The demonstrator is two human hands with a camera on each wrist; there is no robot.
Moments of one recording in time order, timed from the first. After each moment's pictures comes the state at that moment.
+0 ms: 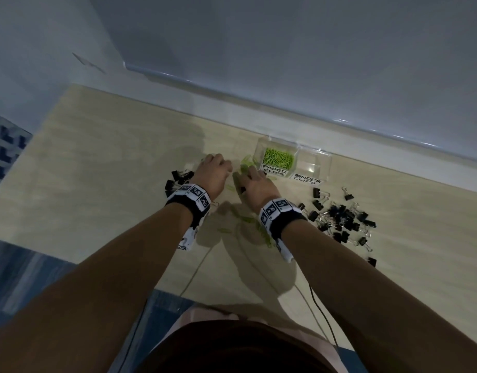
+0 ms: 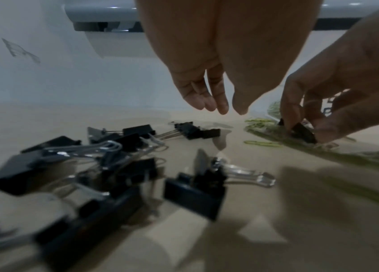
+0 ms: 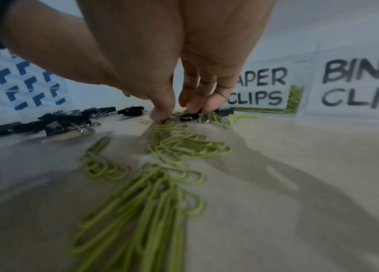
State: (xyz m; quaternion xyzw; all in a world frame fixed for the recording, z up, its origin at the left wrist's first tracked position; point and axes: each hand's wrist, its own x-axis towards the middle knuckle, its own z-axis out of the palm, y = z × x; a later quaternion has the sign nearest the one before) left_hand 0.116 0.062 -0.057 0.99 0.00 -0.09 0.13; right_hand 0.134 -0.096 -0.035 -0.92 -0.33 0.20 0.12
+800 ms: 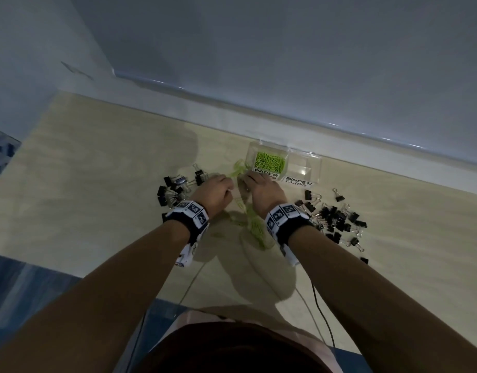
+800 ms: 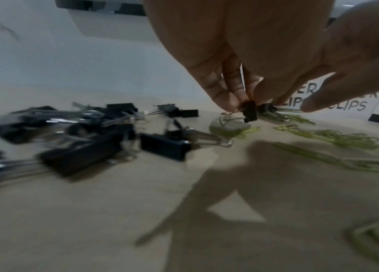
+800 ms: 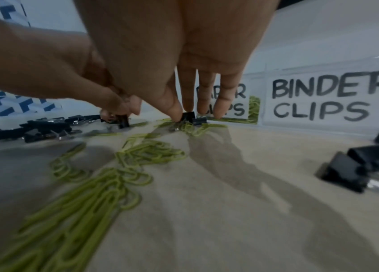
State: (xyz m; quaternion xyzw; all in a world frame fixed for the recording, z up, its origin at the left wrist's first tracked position) left_hand 0.097 0.038 -0.058 0.96 -0.03 -0.09 0.26; right_hand 0.143 -0.125 -0.033 -0.92 -0.31 0.20 0.09
